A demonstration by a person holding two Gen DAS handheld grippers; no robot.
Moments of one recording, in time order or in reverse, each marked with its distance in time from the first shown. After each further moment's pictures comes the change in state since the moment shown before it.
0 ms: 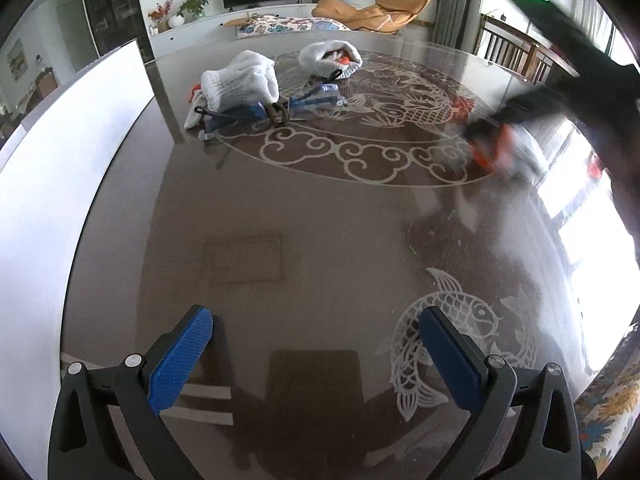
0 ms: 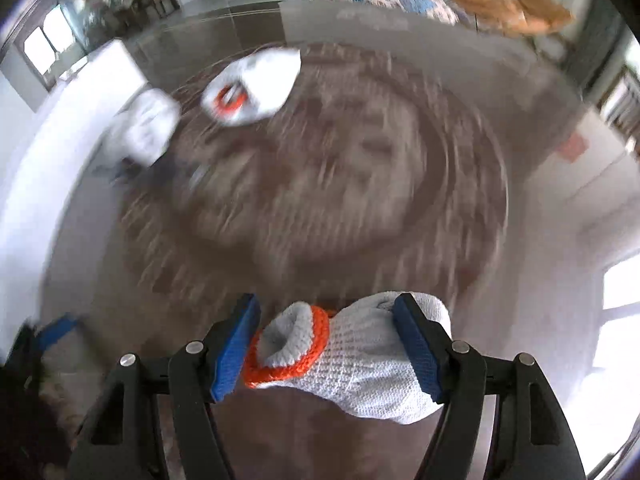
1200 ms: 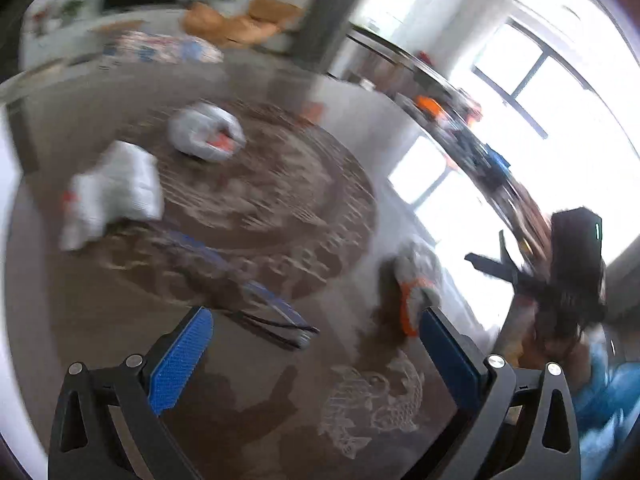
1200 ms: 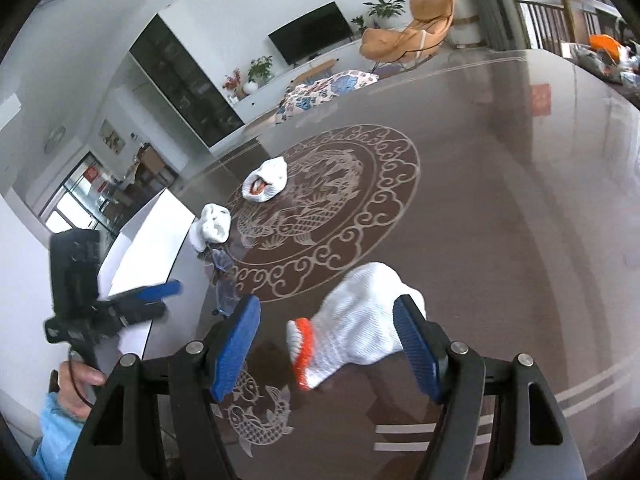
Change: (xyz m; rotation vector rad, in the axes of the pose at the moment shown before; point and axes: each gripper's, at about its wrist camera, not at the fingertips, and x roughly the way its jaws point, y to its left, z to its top) left arm -0.013 0.064 0.112 0.064 -0.018 -0.572; right arm -0.084 -0.024 -0.141 0.409 -0.473 0.181
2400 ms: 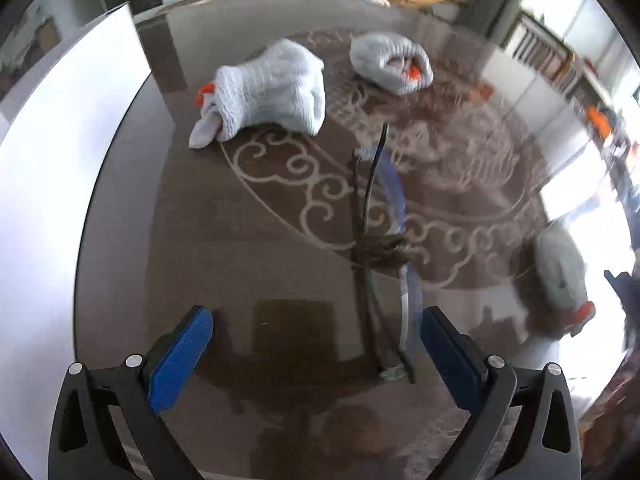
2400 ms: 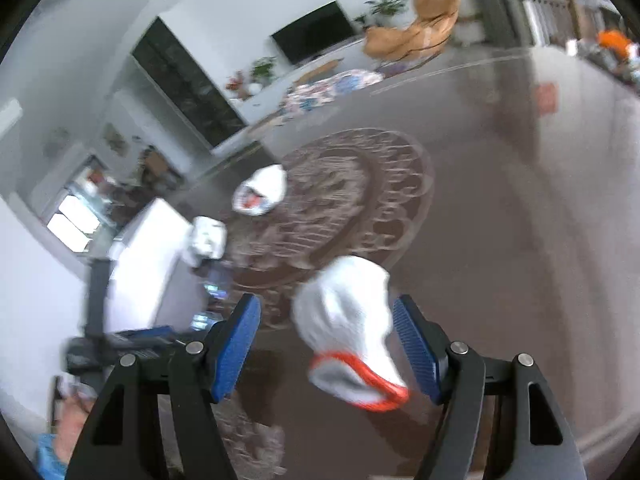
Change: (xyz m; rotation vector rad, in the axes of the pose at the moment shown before) left arm 0.042 0.001 -0.022 -0.231 0.148 0.494; right arm 0.026 -0.011 0.018 -0.007 -0.008 -0.012
